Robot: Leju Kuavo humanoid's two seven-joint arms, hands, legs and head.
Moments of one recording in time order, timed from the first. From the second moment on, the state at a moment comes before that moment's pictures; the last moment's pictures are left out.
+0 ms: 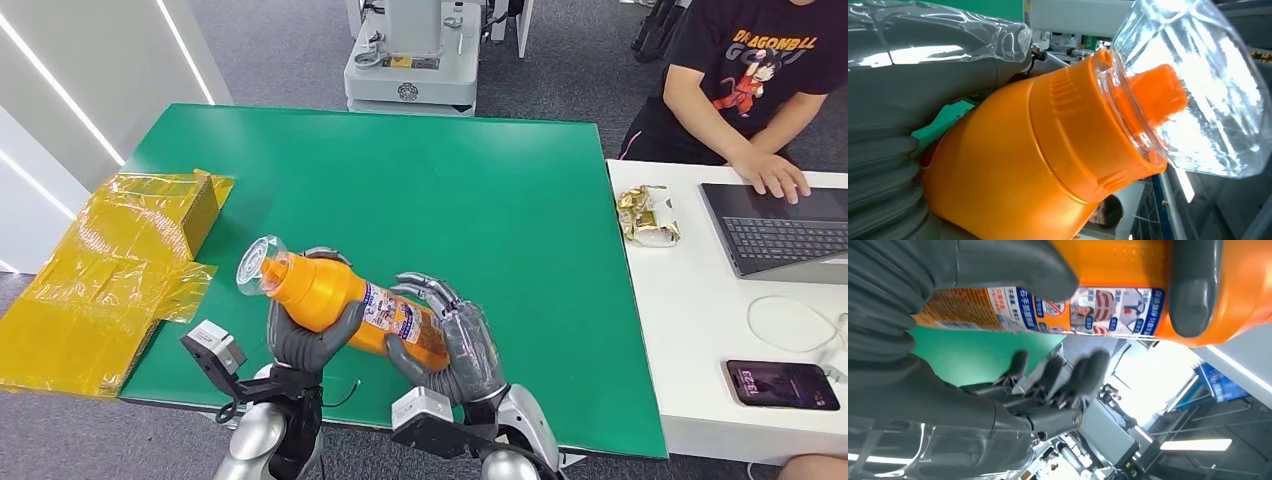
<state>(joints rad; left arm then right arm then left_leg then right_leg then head) -0.02 -0.18 -0.39 -1.62 0.17 0.02 -0.54 -0.19 0.08 0.58 -1.37 0.66 -0.27 -0.31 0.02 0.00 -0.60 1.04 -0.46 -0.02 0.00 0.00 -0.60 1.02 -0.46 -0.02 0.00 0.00</state>
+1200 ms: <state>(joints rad) -0.08 -0.13 -0.24 -1.56 -0.19 0.19 -0.49 -0.18 0.09 0.60 -1.51 0.50 -0.46 -0.48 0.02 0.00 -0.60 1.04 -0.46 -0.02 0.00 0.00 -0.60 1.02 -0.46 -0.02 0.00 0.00</state>
